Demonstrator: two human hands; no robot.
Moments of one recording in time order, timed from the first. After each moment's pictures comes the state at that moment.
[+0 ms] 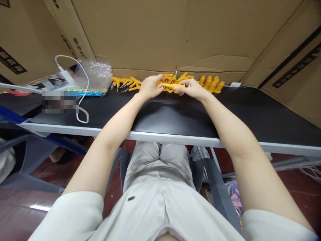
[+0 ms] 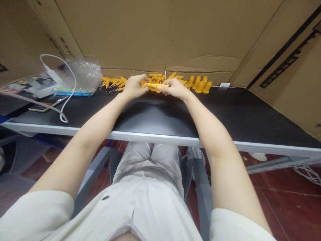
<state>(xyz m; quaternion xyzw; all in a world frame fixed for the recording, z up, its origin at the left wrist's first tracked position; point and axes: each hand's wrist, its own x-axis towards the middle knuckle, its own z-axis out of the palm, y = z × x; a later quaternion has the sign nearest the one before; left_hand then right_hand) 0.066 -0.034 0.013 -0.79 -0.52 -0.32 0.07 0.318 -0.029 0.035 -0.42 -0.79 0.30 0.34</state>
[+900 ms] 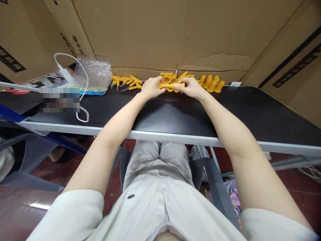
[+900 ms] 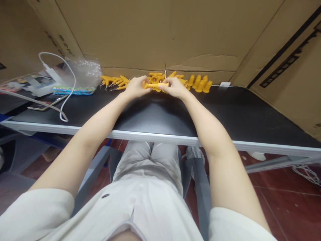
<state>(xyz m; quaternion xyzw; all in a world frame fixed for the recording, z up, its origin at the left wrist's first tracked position) 0.080 -0.052 0.022 -0.76 -0.59 -0.28 -0.01 0.317 -0.031 0.032 -0.43 -0.78 0.26 0.37</state>
